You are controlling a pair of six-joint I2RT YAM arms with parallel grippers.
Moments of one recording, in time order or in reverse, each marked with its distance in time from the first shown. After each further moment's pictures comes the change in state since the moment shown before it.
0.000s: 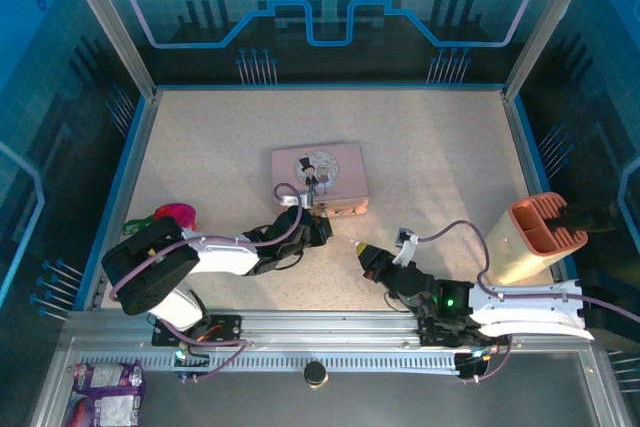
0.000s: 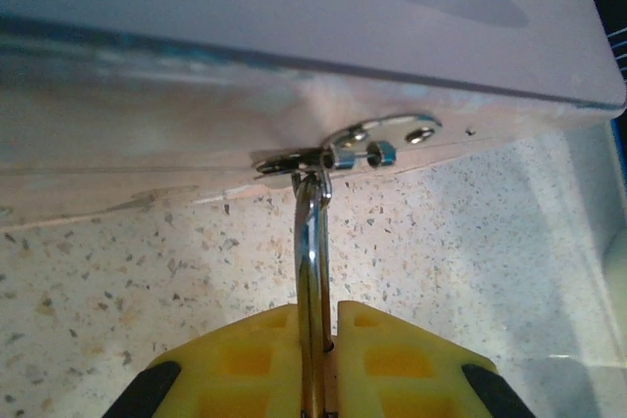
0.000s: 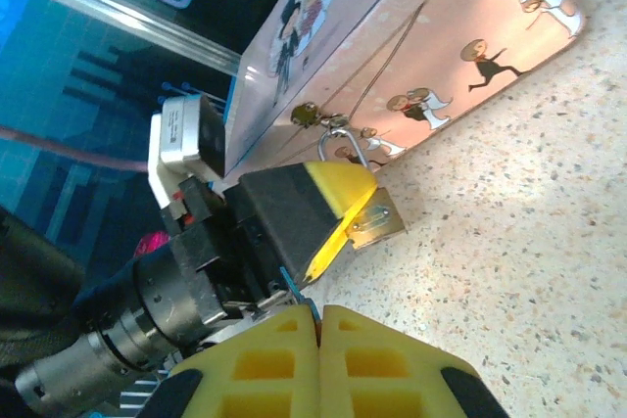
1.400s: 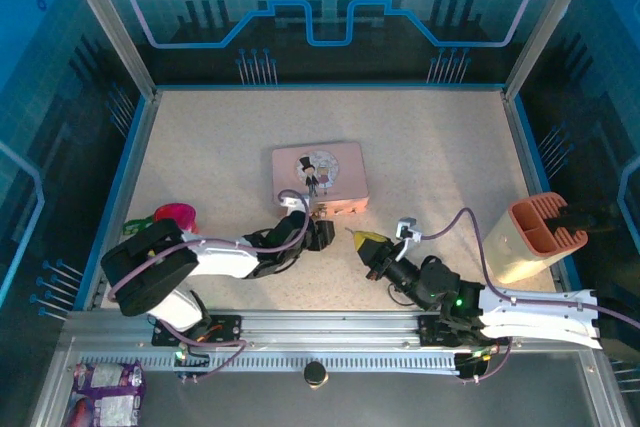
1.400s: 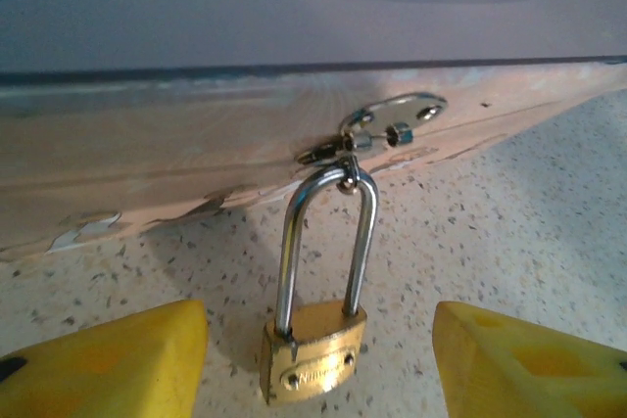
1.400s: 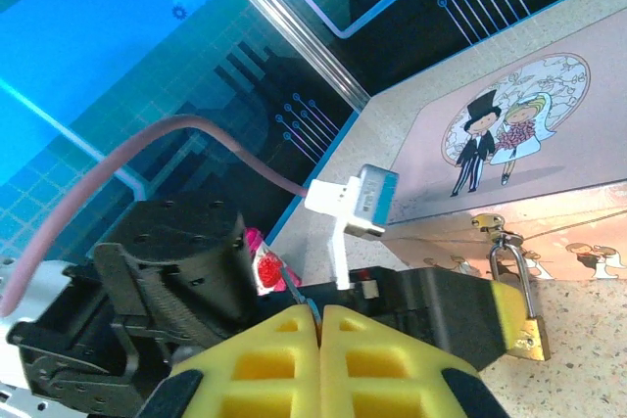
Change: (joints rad) left arm -0.034 0.018 0.006 -0.060 -0.154 0.216; right arm -0.042 -0.139 -0.017 0.247 -0.135 -0.553
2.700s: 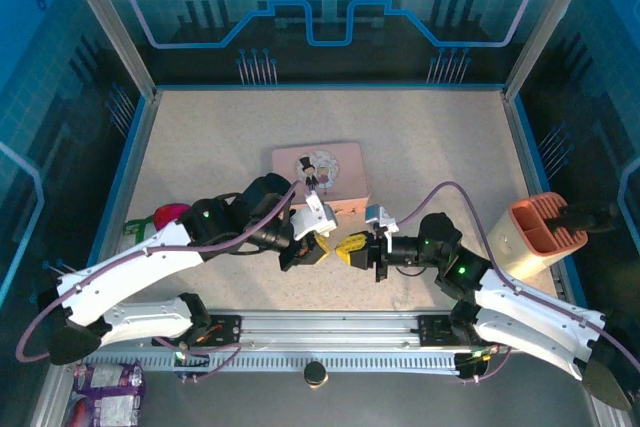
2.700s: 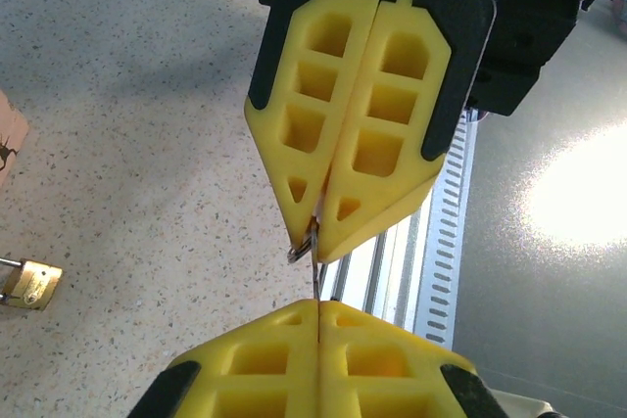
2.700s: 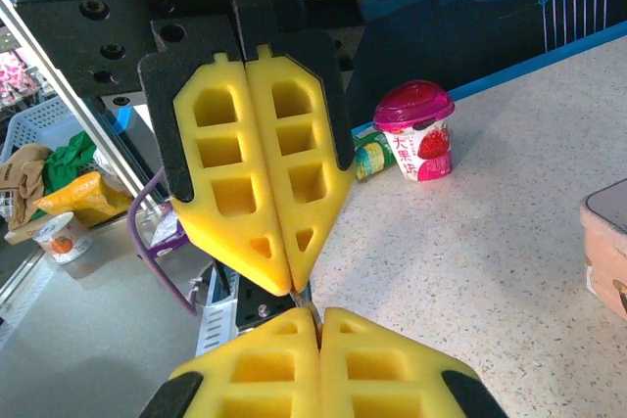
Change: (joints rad) left arm -0.037 -0.460 0.548 -1.124 0.707 0.820; right arm -0.443 0.083 0.252 -0.295 -1.144 -0.488
